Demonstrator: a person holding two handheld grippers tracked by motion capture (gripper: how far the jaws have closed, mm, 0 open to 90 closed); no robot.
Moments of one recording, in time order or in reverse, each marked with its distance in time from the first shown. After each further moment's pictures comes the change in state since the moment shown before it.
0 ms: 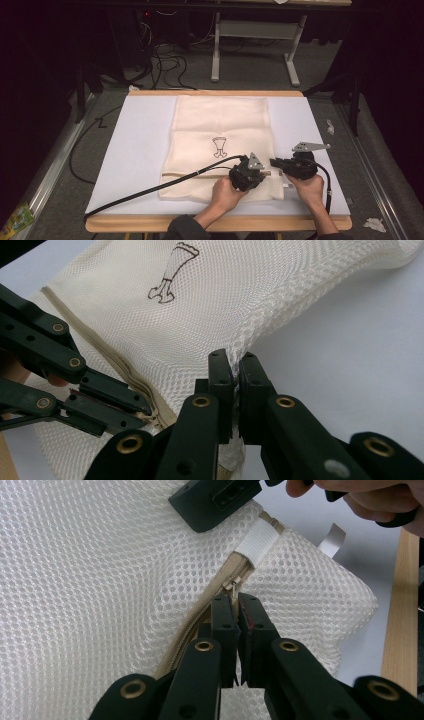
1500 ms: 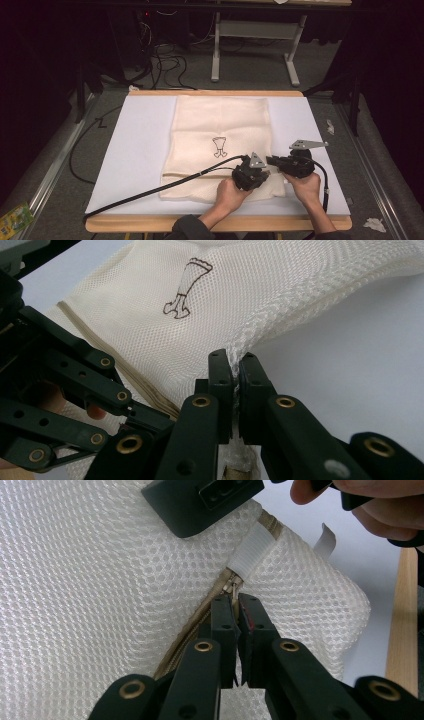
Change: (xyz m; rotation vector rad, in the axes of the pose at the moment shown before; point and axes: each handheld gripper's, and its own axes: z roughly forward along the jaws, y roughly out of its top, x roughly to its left) left arm 0.000 0.001 0.011 -0.034 -0.014 -0.053; right arm 0.010 0.011 0.001 -0.025 0.021 0.003
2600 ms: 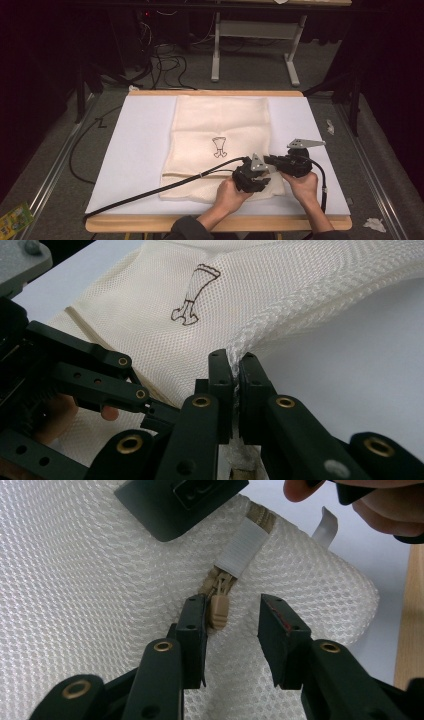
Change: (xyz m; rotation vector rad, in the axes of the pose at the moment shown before) left arm -0.005 -0.002 0.000 -0.009 0.039 0.036; right arm 0.006 0.005 0.003 -0.003 0.013 0.006
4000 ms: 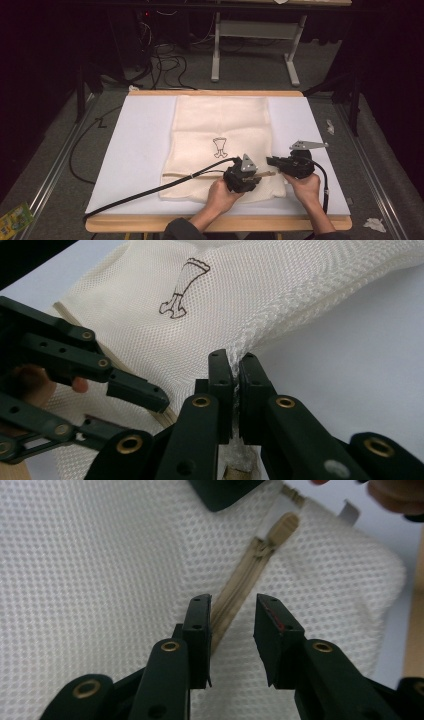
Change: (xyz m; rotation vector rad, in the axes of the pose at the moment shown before) left arm 0.012 -0.014 -0.016 0.002 0.021 -0.007; right arm -0.008 -0.008 -0.002 0.005 -0.019 0.014
